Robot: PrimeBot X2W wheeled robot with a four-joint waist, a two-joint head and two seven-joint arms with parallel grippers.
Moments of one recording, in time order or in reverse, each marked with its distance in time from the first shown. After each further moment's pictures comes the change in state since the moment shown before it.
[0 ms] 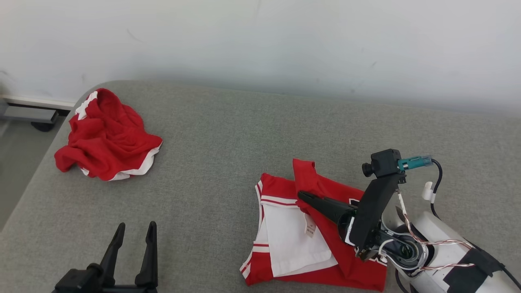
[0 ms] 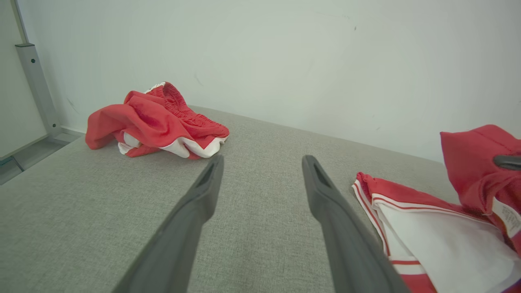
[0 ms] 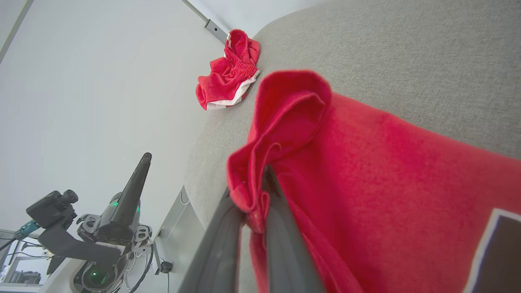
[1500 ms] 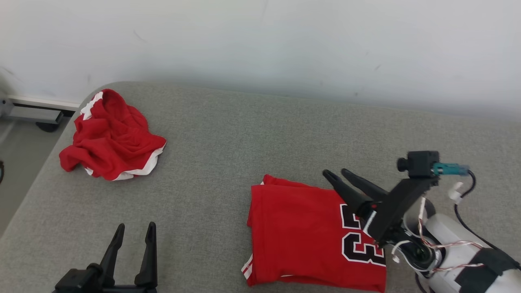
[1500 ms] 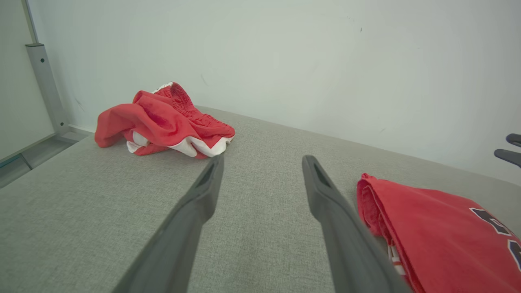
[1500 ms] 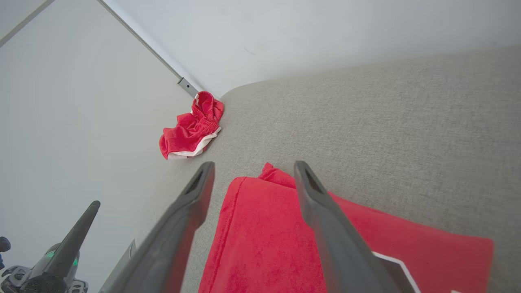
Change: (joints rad) left arm -0.008 -0.006 0.007 0.019 0.000 -0.002 0.000; right arm -0.040 -0.046 0.067 0.107 -0.057 0.000 -0.308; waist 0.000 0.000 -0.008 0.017
